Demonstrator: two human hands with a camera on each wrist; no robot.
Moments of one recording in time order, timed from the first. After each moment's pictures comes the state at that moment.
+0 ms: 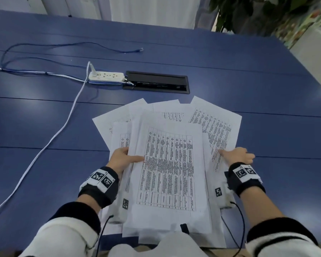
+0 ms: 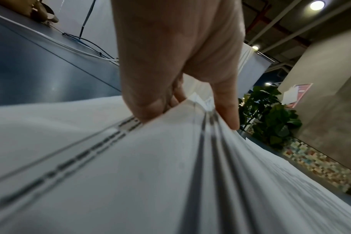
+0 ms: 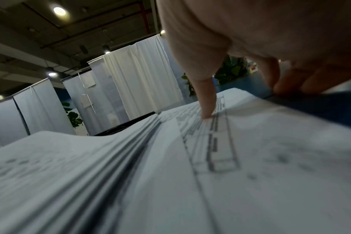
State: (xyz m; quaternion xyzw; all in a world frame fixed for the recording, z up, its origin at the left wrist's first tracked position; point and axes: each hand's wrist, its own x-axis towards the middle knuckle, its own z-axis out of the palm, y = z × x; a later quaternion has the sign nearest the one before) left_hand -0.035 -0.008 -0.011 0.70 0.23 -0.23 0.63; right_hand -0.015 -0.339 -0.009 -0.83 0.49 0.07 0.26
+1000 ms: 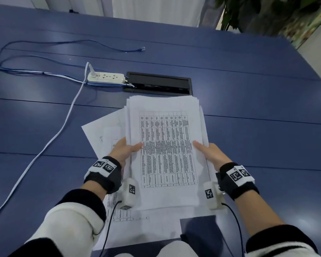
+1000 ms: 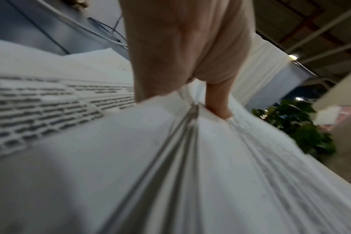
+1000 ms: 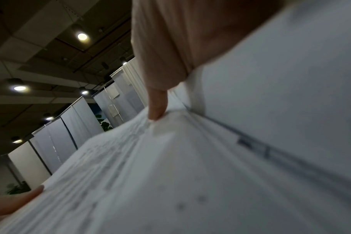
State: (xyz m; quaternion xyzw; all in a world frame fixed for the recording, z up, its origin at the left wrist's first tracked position) left_hand 0.017 -0.017 -0.013 0.66 0.24 -0.20 0.68; right_hand 0.020 -0.296 -0.012 -0.77 0.25 0.23 0.54
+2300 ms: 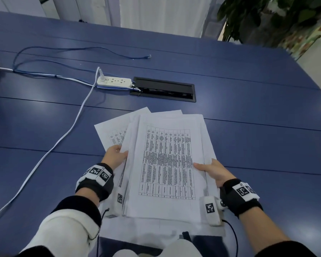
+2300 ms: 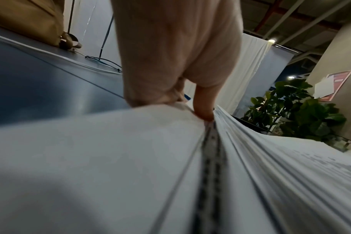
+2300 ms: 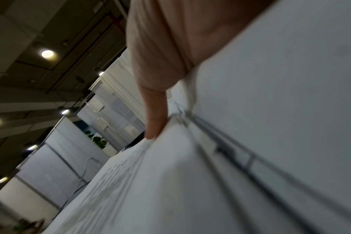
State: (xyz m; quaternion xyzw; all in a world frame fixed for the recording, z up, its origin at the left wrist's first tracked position) left_hand -0.006 0.021 -0.024 0.79 0.24 -0.13 0.55; right_hand -0.025 -0.293 -0.018 -0.71 0.23 0.26 0.61
